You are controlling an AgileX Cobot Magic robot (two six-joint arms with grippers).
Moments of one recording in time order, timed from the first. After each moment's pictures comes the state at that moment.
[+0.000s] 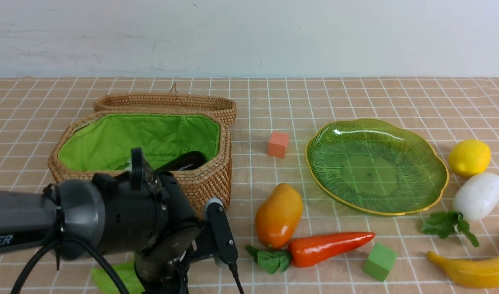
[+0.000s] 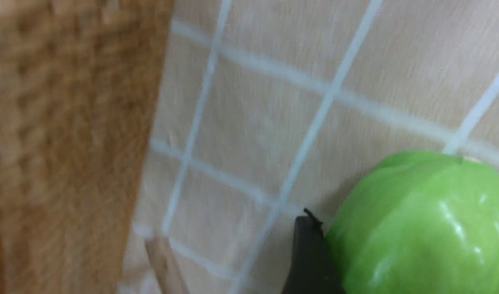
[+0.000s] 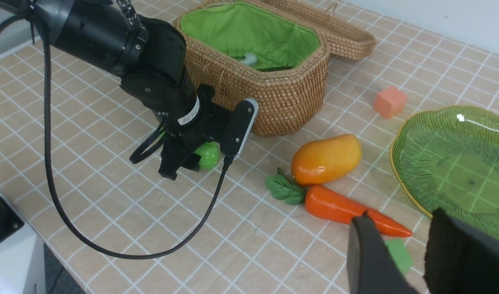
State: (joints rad) right arm 0.36 0.51 -1.06 0.39 1.09 -0.31; left arm -0.68 1.74 -0.96 0.42 0.80 0.20
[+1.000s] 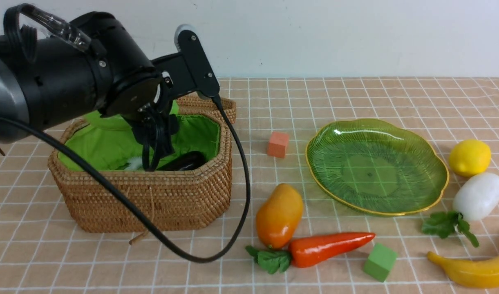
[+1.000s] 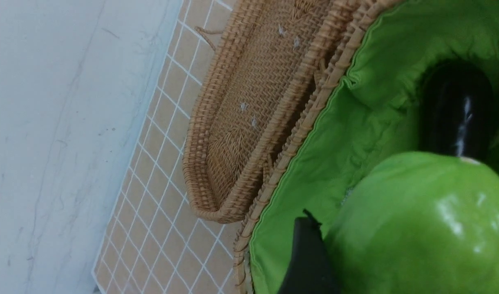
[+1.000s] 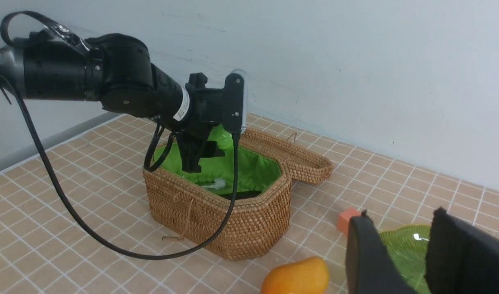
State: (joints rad) right arm 0.37 0.51 -1.06 0.39 0.81 -0.31; left arm -0.52 1.65 -1.35 0.68 0.70 0.20
